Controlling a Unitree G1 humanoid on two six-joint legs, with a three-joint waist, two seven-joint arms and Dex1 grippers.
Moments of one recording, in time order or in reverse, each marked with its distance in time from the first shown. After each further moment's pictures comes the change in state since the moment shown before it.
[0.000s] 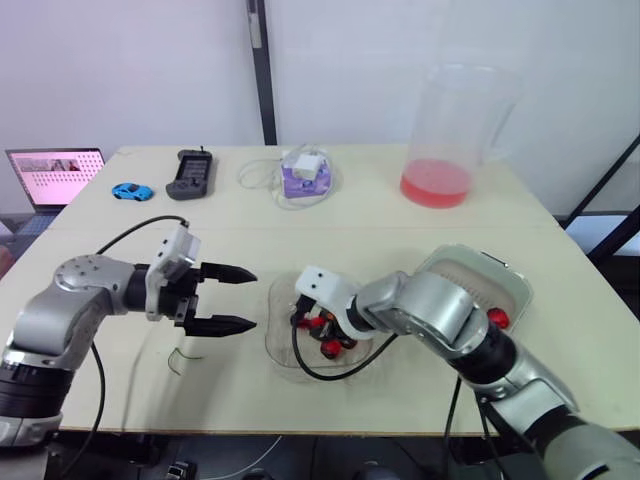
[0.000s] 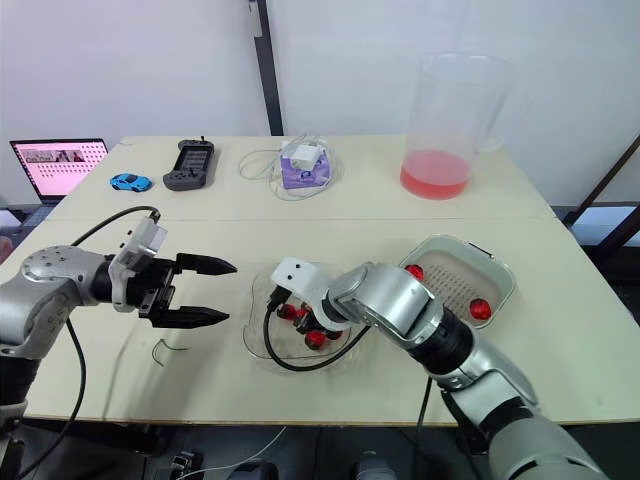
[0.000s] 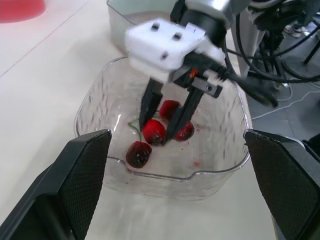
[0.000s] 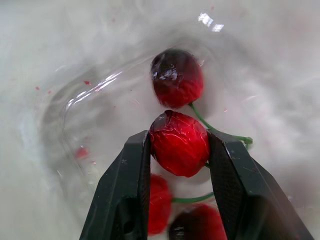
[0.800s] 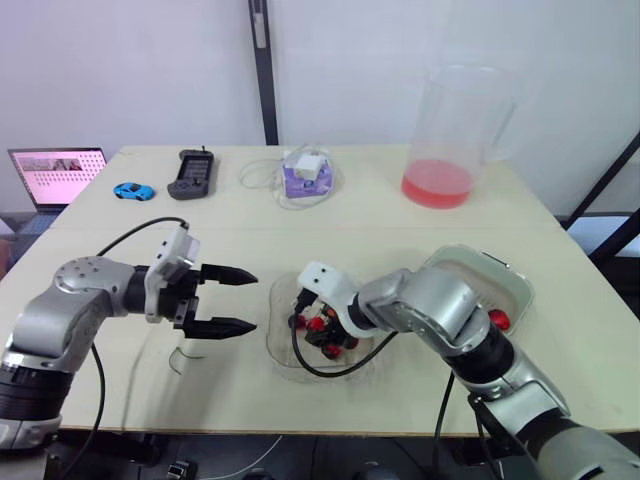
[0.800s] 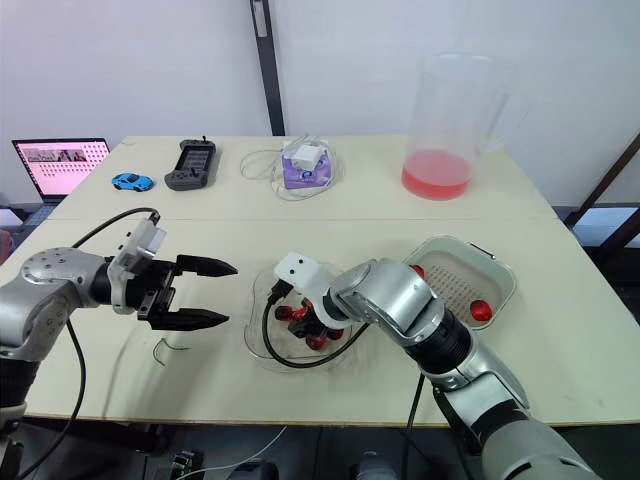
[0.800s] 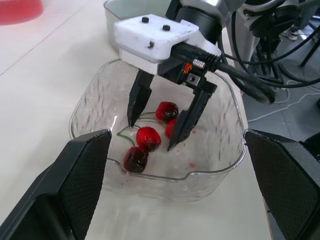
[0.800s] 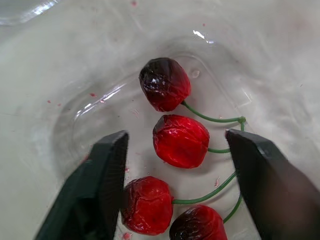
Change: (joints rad) left arm 0.012 0.003 0.003 -0.012 -0.014 -0.004 -0.002; right arm 0.027 0.106 -0.108 0.039 0.005 0.164 -0.050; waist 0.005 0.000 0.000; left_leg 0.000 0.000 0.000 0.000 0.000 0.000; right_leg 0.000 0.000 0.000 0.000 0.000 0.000
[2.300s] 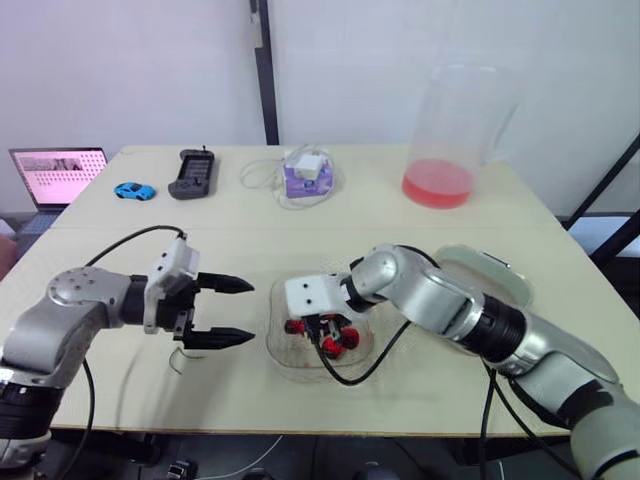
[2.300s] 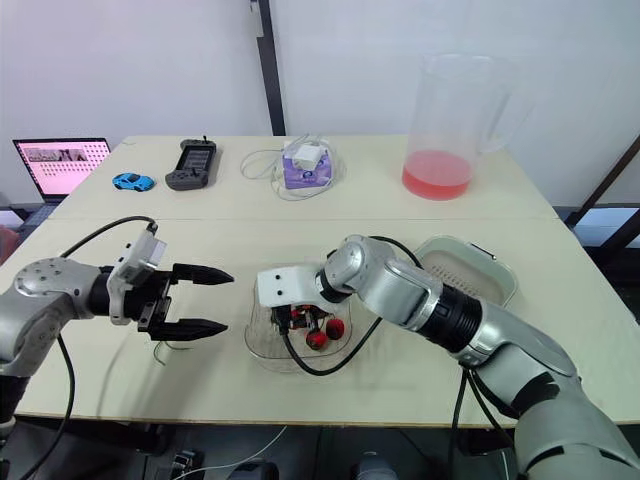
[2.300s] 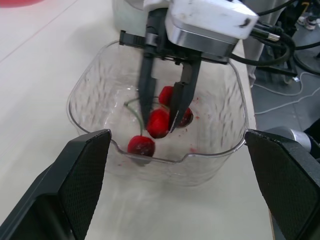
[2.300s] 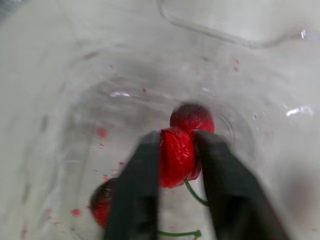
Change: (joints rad) left arm 0.083 0.022 0.011 -0.074 0.010 -0.003 0.061; right arm -0.153 -0.226 0.339 0.170 -0.365 -0.875 0.675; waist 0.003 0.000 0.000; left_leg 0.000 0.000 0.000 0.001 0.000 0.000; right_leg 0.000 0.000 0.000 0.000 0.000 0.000
